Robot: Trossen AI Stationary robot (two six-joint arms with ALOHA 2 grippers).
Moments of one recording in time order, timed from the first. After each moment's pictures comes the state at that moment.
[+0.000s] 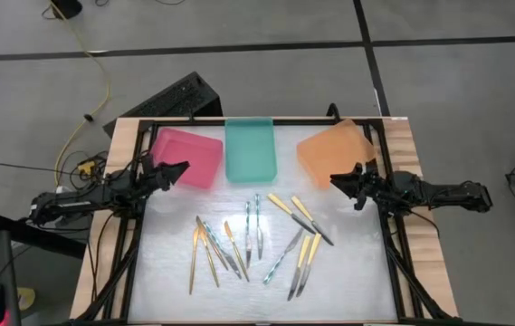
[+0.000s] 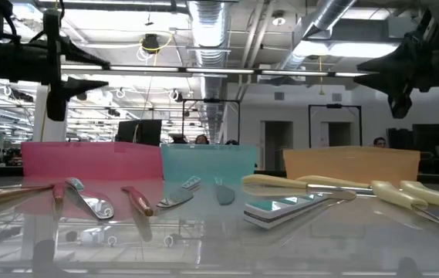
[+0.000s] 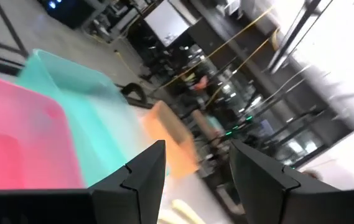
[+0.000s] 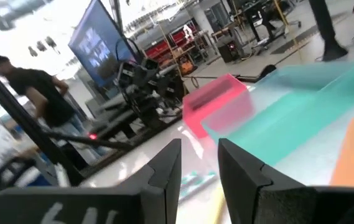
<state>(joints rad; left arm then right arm) 0.14 0.03 0.01 0.12 -0.37 -0.89 0.01 0.01 0.02 0.07 0.26 0.53</state>
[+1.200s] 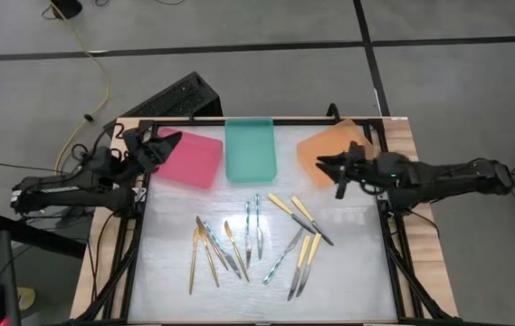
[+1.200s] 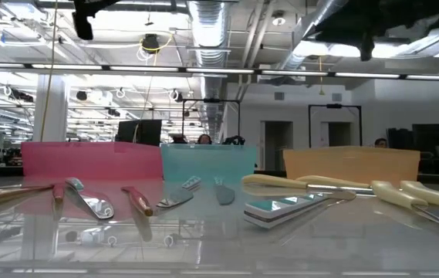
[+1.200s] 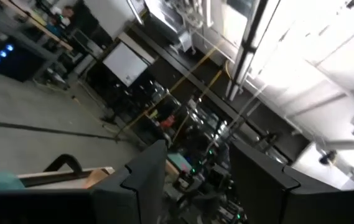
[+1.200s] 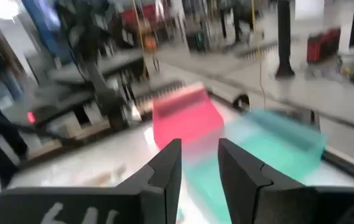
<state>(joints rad) 0.14 0.49 0.50 0.32 -0.34 -0.69 0.02 0.71 0.56 0.01 0.37 0.28</state>
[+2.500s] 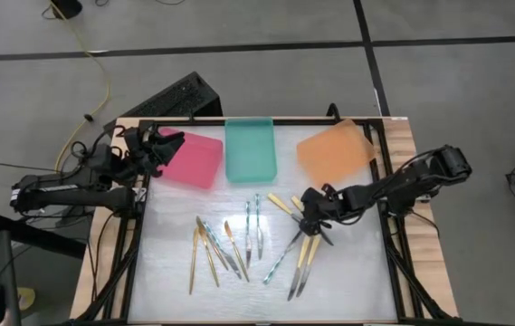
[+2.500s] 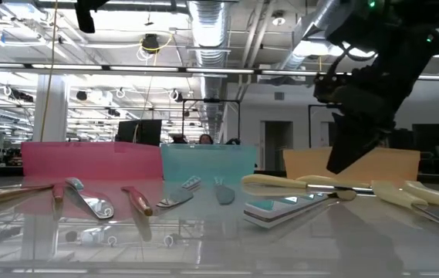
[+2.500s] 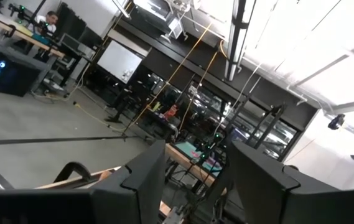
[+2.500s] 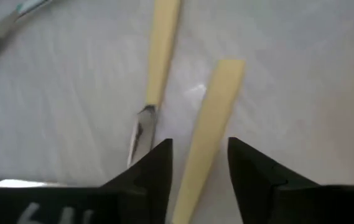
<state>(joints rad) 0.14 0.51 0.54 0.27 -0.30 -0.54 0.21 1.46 0.66 -0.29 0.34 0.75</state>
